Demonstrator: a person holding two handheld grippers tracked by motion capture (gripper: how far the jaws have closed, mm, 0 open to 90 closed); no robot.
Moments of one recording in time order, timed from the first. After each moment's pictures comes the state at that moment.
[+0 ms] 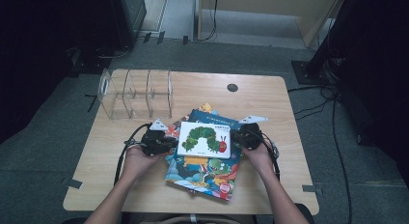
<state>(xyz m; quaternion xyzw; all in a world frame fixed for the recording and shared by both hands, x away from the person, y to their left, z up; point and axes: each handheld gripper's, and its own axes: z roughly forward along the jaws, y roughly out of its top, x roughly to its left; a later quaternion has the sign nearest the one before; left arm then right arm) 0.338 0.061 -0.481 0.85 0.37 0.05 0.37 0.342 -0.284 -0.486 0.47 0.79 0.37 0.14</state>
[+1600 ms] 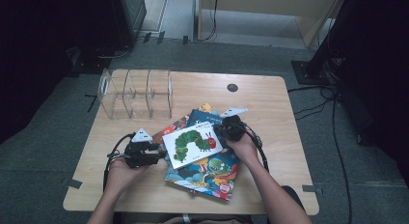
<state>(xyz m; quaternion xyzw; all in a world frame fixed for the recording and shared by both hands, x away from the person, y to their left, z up) 0.303 0.103 -0.472 0.84 0.38 0.07 0.37 0.374 -0.236 -0.486 0.42 0.82 0.38 0.12</state>
